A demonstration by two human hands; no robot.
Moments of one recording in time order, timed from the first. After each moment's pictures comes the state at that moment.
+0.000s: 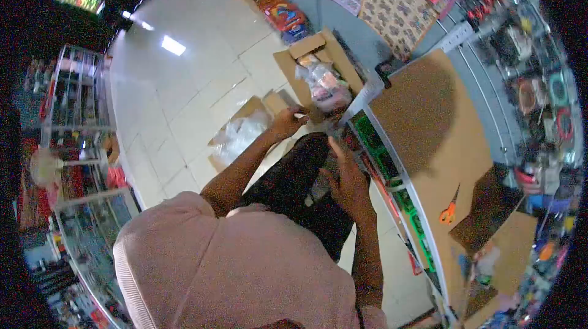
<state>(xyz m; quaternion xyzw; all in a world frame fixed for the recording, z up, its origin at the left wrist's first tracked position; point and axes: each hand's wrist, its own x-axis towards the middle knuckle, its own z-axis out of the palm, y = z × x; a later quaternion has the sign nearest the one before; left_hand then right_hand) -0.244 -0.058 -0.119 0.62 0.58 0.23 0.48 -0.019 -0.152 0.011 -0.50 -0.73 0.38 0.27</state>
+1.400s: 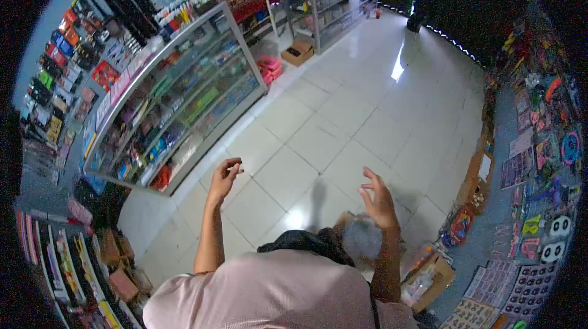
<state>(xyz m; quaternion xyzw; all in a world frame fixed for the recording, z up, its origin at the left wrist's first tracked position) -0.781 -0.636 0.213 -0.05 0.82 0.57 0.04 -0.700 -0.224 0.212 0.02 -0.86 0.51 0.02</state>
